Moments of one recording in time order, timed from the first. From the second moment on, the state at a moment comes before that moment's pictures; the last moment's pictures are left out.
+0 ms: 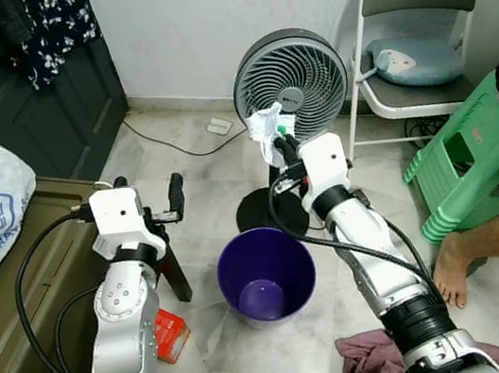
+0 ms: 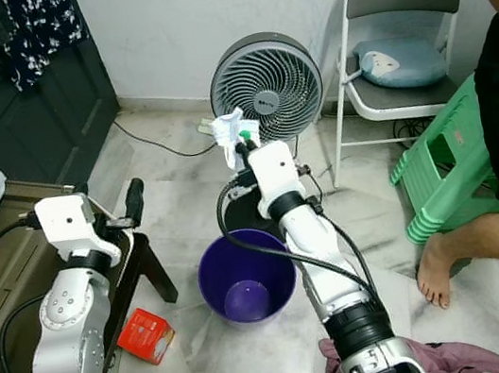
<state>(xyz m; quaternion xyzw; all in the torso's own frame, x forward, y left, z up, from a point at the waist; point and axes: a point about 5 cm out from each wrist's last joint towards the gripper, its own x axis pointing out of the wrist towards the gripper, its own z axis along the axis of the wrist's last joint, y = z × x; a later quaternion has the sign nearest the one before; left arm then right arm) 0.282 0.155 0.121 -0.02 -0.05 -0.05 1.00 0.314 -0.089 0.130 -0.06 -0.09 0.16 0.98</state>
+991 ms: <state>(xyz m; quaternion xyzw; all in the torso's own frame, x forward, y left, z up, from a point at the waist) 0.284 0.155 0.120 -0.02 -0.04 -0.06 1.00 0.315 -0.090 0.130 -0.06 -0.09 0.16 0.98</state>
